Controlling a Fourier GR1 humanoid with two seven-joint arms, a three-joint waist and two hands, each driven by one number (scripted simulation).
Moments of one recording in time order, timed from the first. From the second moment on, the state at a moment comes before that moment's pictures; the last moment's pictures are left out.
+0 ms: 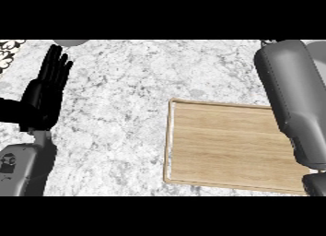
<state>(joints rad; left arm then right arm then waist) -0.33 0.21 0.05 -1.53 0.15 0.12 0.07 -1.09 -0.22 -0.12 -0.81 1.68 -0.23 1.10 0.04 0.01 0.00</state>
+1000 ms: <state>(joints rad) -0.28 0.23 0.12 -1.51 0.16 0.09 0.03 -0.66 -0.38 -0.34 -1.15 1.52 -0.26 0.95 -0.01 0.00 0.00</state>
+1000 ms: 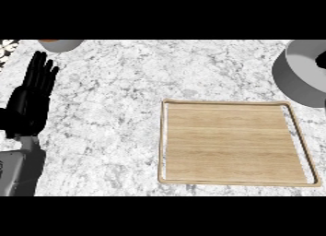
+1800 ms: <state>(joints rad) -0.28 0.21 0.11 -1.54 0.14 0.10 0.05 -0.58 -0.48 -0.55 -0.86 1.17 -0.42 0.69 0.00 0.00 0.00</state>
